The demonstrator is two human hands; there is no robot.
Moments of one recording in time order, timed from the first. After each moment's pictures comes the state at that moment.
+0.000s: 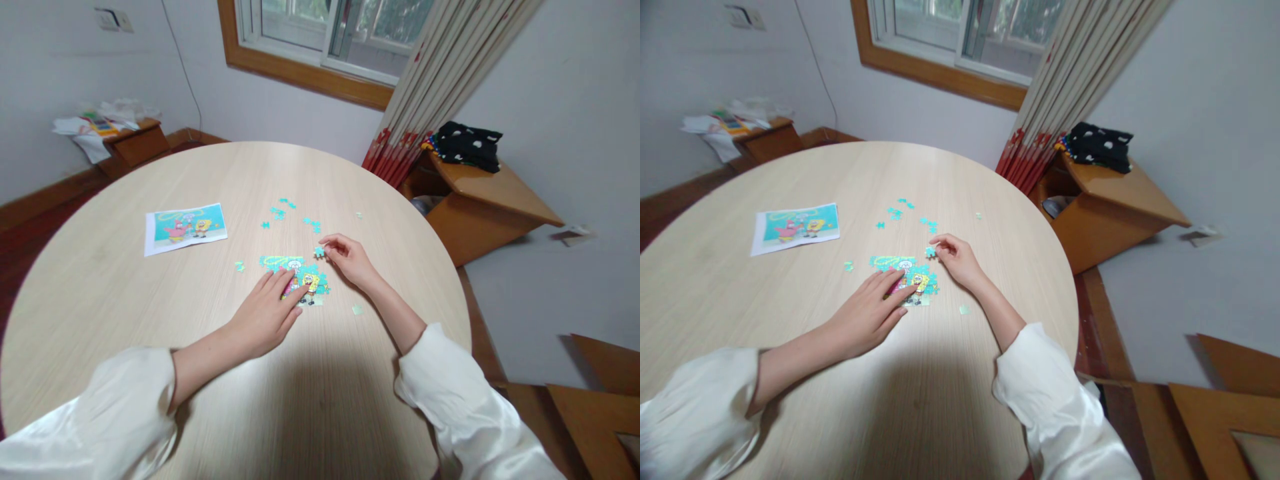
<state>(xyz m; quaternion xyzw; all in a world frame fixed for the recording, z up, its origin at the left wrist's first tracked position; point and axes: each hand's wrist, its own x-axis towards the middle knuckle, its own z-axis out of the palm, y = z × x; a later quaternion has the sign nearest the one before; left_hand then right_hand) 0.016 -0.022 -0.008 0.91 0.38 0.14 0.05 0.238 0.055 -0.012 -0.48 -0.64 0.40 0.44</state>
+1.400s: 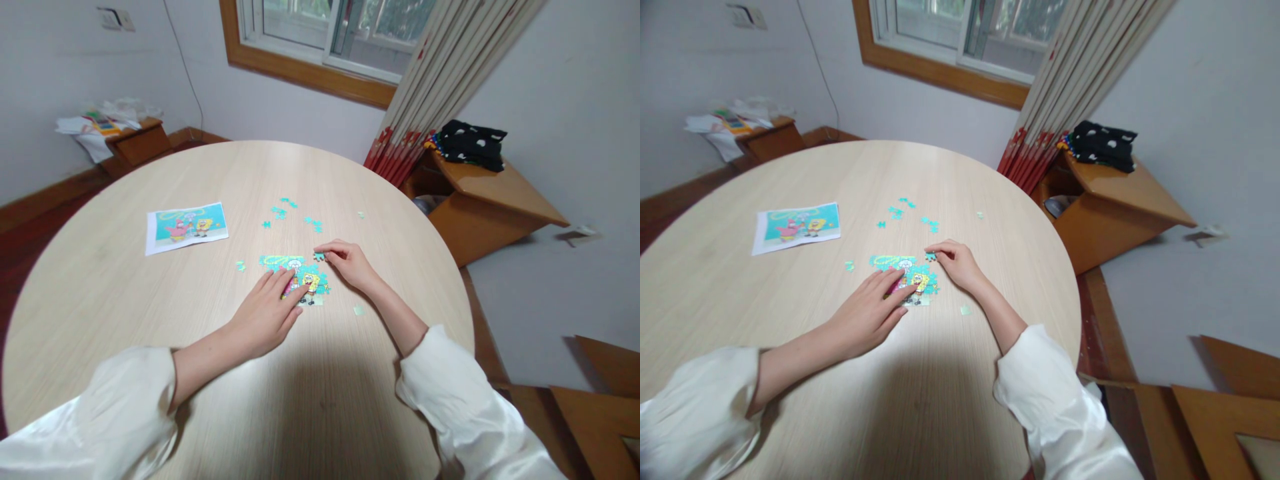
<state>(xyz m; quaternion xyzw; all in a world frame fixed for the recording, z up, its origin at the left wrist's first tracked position) 0.016 -0.023 -0.006 0.91 0.38 0.13 0.03 0.241 0.054 -0.016 -0.48 -0.72 0.31 0.39</state>
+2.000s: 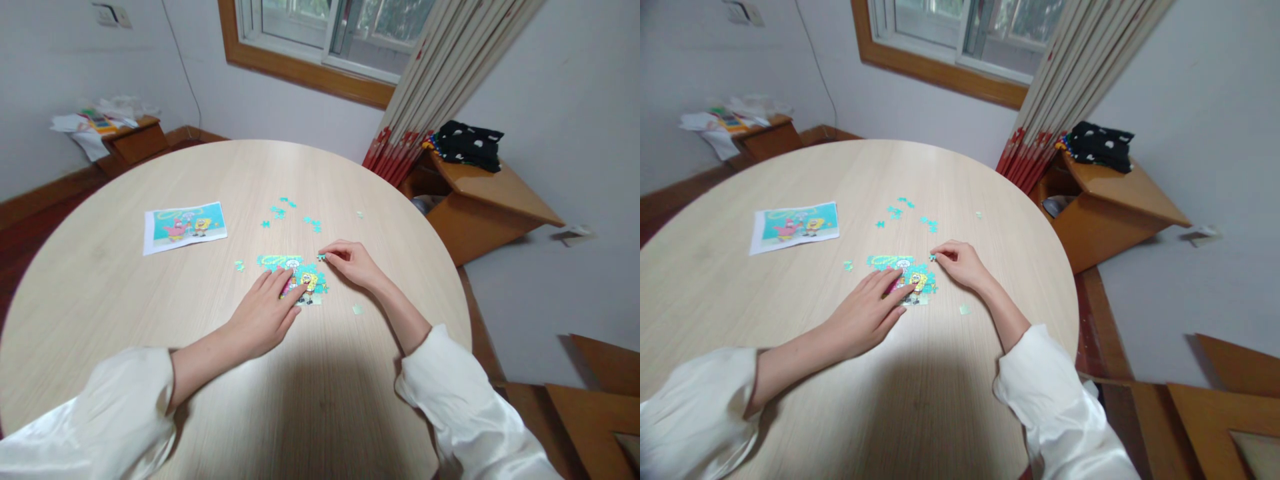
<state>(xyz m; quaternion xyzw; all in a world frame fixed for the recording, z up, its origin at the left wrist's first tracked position) 0.016 -0.023 -0.008 0.91 0.38 0.14 0.04 0.245 0.048 -0.003 -0.50 -0.73 0.31 0.35</state>
